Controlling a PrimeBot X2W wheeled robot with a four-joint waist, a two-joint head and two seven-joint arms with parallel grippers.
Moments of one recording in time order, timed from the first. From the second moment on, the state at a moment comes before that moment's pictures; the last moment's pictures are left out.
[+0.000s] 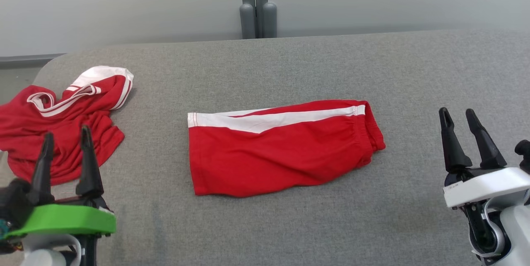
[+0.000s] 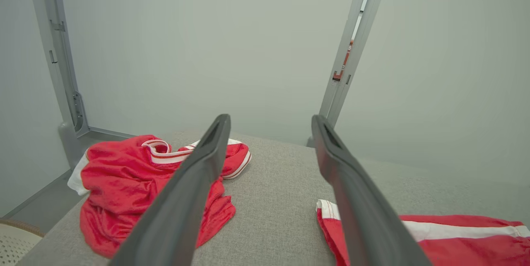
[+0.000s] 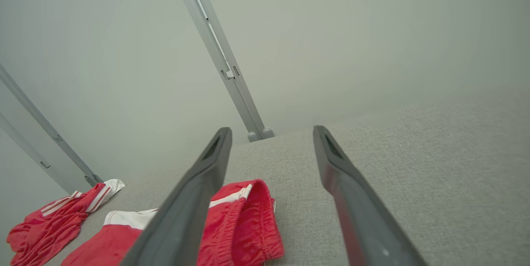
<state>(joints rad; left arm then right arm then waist) -0.08 0.52 -0.28 -0.07 -0.78 0.27 -0.26 -0.15 -0.35 0.13 0.15 0.71 0.13 -0.26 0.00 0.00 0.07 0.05</state>
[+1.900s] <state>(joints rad) -0.03 0.07 -0.07 0.19 -0.37 -0.11 -0.26 -0.52 -0.20 0.22 0.93 0.94 0.13 0.01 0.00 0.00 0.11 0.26</state>
